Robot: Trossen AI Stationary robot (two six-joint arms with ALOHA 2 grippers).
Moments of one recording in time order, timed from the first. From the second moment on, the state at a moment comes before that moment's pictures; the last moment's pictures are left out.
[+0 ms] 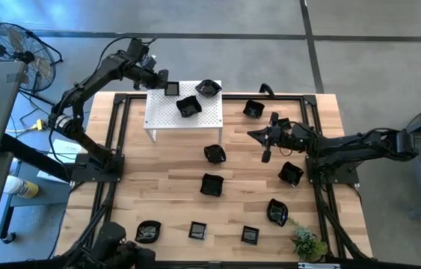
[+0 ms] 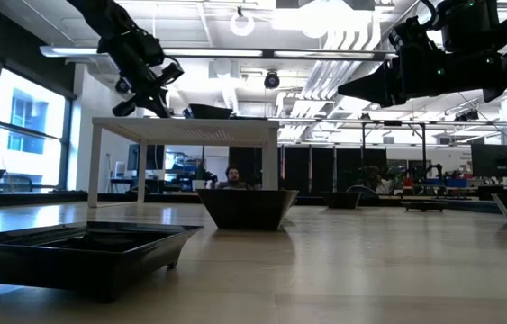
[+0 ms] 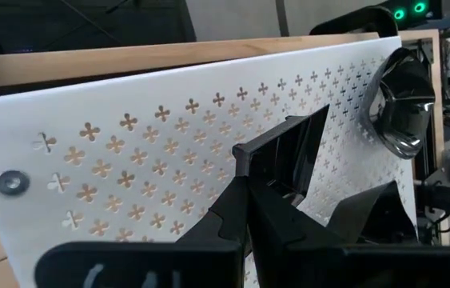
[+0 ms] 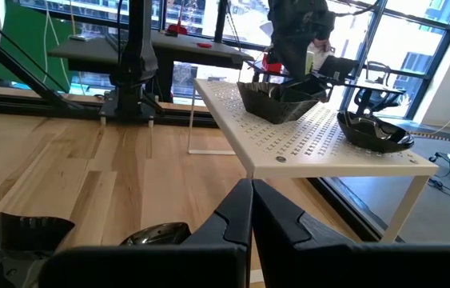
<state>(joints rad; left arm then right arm) 1.08 1.53 1.37 -0.84 0.44 -0.45 -0.26 1.05 0.23 0.79 -0.01 -0.16</state>
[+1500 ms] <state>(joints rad) 0.68 0.87 0.65 -0.06 0.09 0.00 -0.26 1.04 0.23 0.77 0.02 -0.01</state>
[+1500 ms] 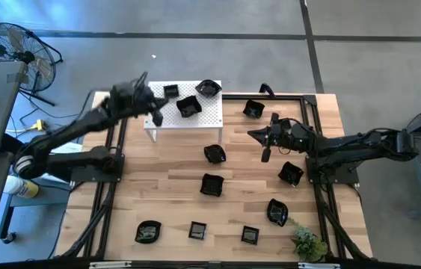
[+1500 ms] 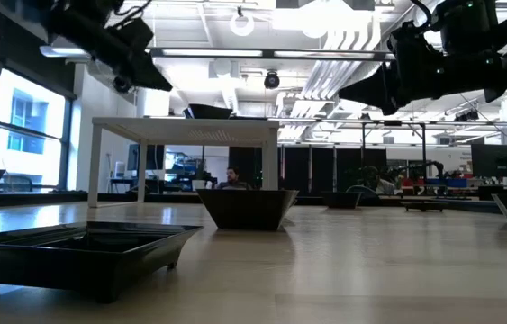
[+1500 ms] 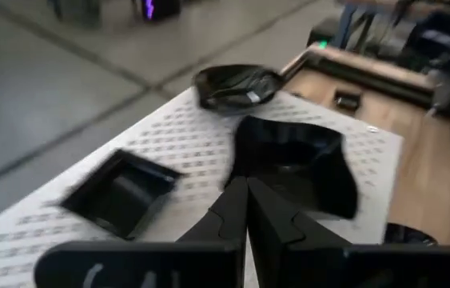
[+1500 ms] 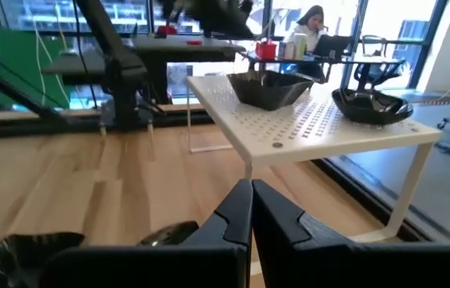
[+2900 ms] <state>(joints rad) 0.33 0.26 0.12 0.41 -0.13 0.20 -0.65 1.23 0.67 -0.25 0.08 0.42</state>
